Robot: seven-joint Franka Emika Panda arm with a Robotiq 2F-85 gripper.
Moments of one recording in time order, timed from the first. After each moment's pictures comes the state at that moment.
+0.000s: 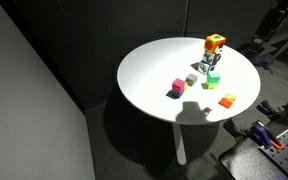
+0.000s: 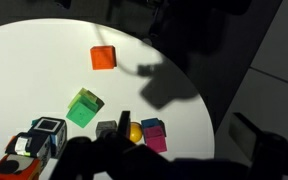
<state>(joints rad) 0.17 -0.64 0.04 -2.70 0.12 2.09 -0.12</state>
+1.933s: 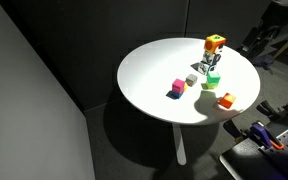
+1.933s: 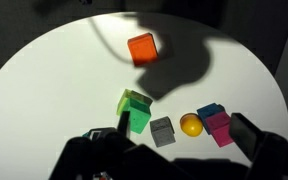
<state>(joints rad) 0.00 -0.43 0.00 -2.76 0.08 2.42 -0.05</state>
